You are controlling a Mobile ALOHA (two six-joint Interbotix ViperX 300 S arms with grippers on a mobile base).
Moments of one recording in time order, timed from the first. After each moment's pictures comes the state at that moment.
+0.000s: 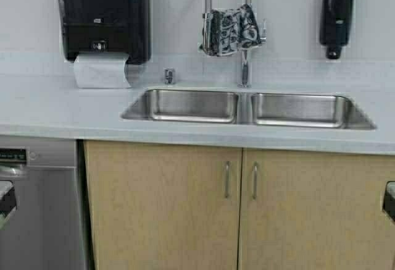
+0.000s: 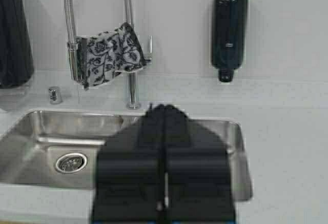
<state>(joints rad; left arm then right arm) -0.01 -0.96 1.21 0.01 -0.36 -0.05 -0.02 -1.00 1.19 -0.02 -0.29 0.03</state>
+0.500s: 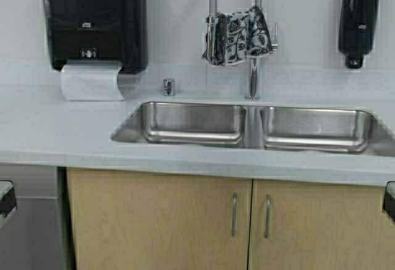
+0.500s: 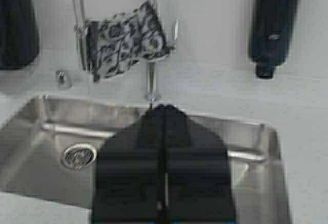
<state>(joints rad) -0.01 -0.99 1.23 0.01 -0.37 -0.08 0.09 -0.99 1.13 -0.05 -0.11 0.02</state>
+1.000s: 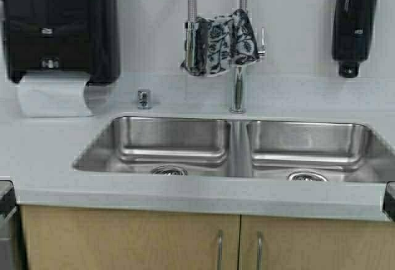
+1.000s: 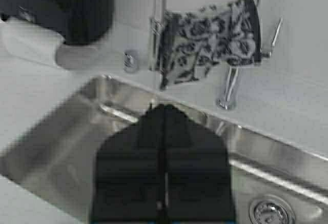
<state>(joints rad) -0.01 -1.19 1.27 0.01 -0.26 -0.09 0.37 -0.66 0.93 -0.06 -0.09 0.00</state>
